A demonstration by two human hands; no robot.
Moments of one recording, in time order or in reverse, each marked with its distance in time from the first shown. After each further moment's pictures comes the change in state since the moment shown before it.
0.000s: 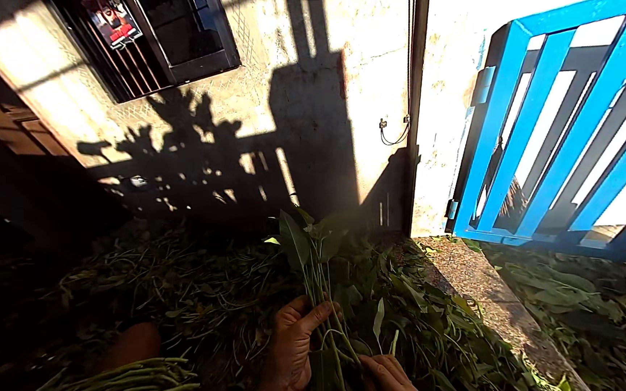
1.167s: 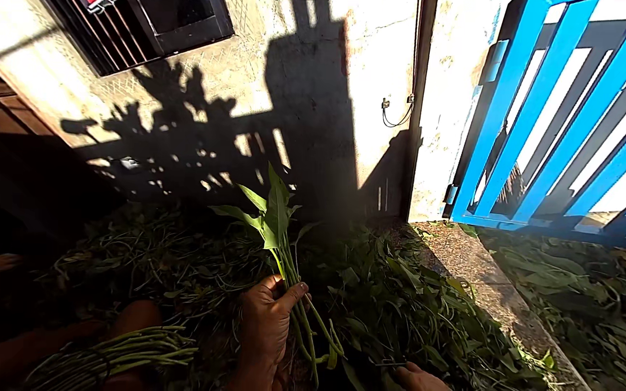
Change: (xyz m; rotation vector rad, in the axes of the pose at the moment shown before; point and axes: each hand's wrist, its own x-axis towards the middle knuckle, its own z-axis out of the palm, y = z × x) left_hand -0.001 0.019 -0.020 0.289 0.194 0.233; right_hand -0.027 0.039 -0.060 -0.594 -0.785 0.589
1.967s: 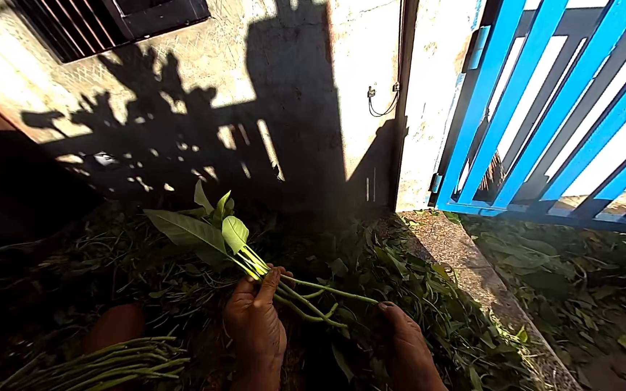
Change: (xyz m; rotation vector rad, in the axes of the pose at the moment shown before) left_hand -0.008 -0.008 0.024 -0.199 0.331 0.102; right_hand 0.032 -0.058 -0.027 1.695 0.488 -0.024
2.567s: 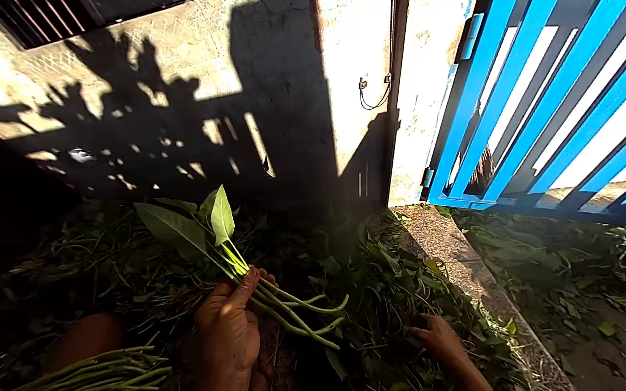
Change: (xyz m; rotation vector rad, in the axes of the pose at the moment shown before) left_hand 0.010 0.018 -0.006 -0.024 -0.025 -0.194; right_hand 0.083 0.014 -0.175 -1.292 0.077 0.237
